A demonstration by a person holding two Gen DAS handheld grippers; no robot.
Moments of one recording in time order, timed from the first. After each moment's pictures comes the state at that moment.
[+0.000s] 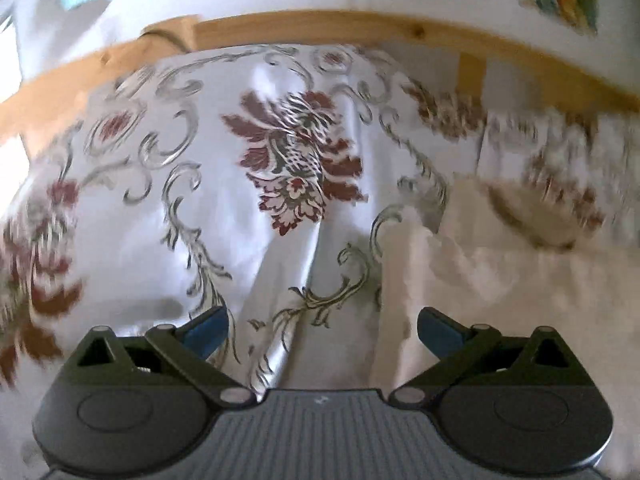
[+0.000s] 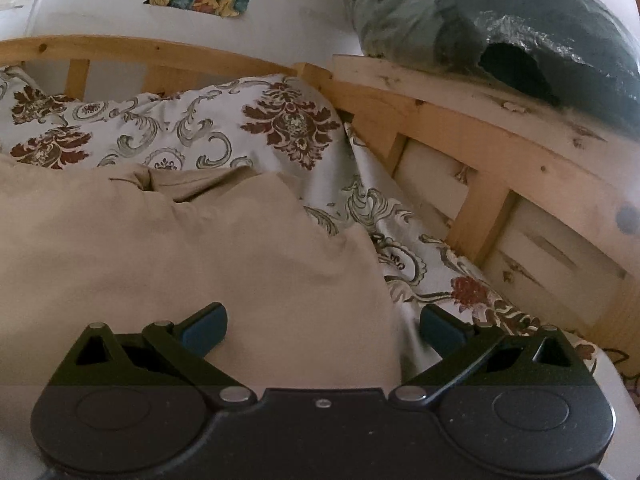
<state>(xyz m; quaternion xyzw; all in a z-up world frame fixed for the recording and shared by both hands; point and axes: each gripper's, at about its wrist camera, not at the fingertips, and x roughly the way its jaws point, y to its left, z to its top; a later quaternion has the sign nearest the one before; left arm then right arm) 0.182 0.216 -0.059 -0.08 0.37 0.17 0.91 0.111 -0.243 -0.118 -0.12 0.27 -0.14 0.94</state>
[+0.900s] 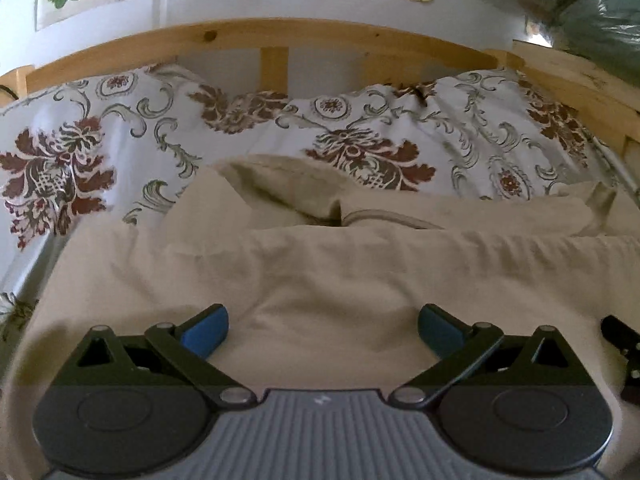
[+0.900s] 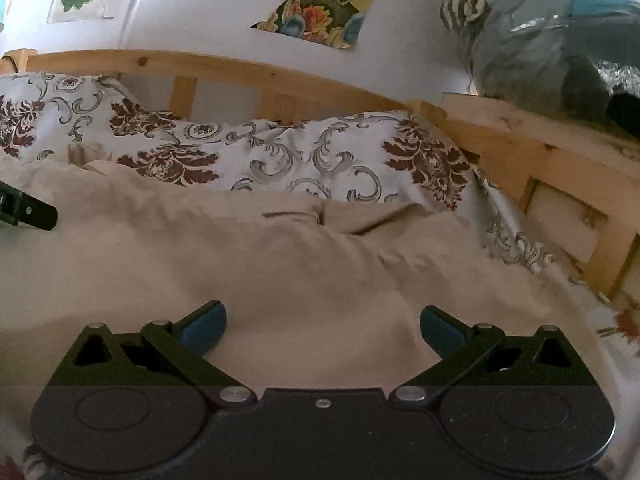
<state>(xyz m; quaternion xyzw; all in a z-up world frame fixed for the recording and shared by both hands) 0.223 0.065 -0.119 -0.01 0.34 0.00 0.94 0.127 -0.156 -0.146 -0.11 0.24 -0.01 0.96</state>
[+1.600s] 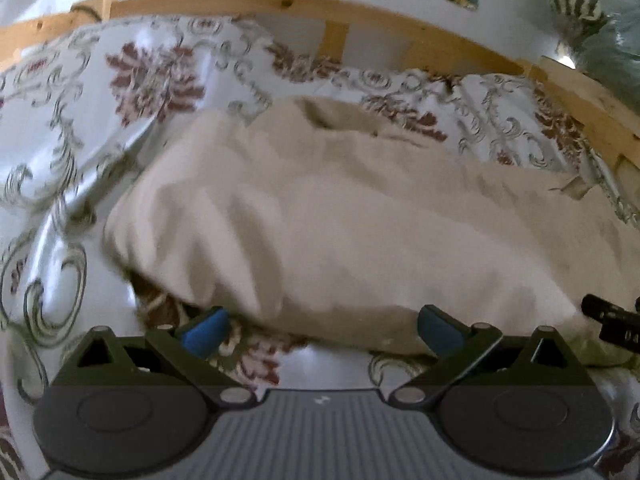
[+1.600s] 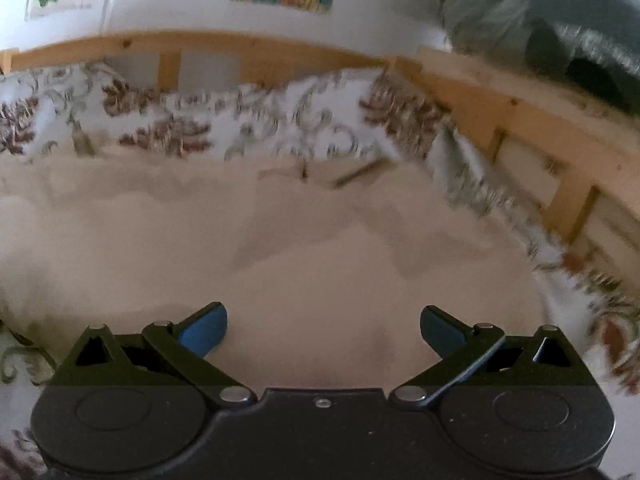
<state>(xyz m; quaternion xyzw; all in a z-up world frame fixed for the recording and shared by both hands) 0.104 0.091 -0.108 -0.10 0.38 0.04 0.92 0.085 -0.164 -0.116 -0.08 0.33 -0.04 0.94</state>
